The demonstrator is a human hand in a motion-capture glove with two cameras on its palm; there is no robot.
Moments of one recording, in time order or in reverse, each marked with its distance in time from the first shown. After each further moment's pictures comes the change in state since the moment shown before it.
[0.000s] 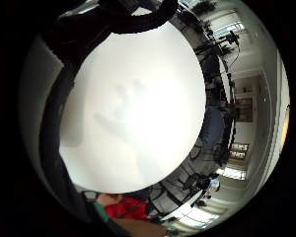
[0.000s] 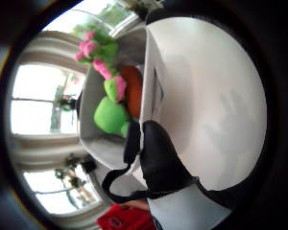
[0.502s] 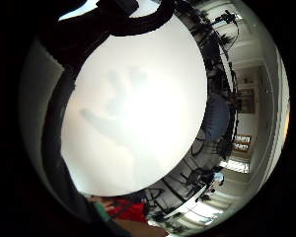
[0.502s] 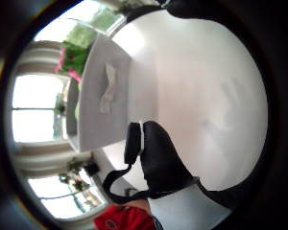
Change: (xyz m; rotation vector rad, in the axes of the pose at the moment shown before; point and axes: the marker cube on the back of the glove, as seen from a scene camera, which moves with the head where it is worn) arm 0.081 0.041 0.046 -0.024 -0.051 0.051
